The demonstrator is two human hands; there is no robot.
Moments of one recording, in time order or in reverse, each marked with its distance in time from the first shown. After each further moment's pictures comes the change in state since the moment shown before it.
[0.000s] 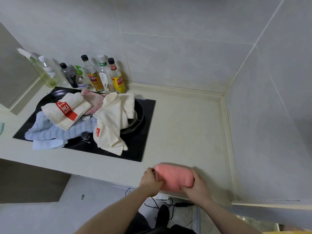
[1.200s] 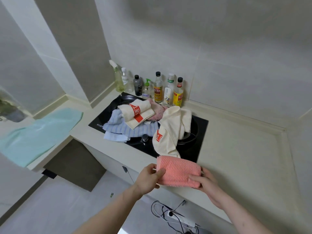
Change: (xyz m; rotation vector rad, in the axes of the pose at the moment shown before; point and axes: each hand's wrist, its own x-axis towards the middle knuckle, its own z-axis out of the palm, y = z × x) left_hand -0.097 -0.114 -0.209 -0.542 0.168 0.164; right_hand -0.036 -0.206 0.080 0.616 -0.358 -0.114
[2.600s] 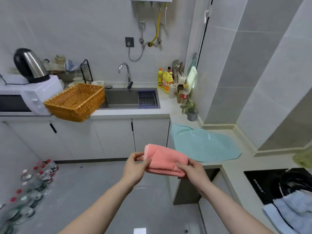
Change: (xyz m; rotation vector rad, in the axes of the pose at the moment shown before) left_hand -0.297 -0.187 -0.467 -0.587 1.271 -0.088; right_hand -0.058 -0.054 0.679 -0.586 -0.906 -0.262
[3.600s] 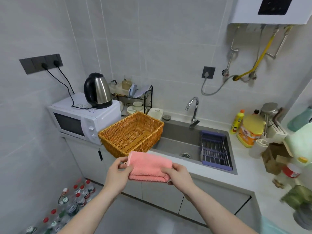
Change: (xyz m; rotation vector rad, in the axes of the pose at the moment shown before) left_hand 0.359 0.089 -0.315 0.002 0.477 0.064; right_hand 0.390 -0.199 0.387 -0.224 -0.411 -0.092
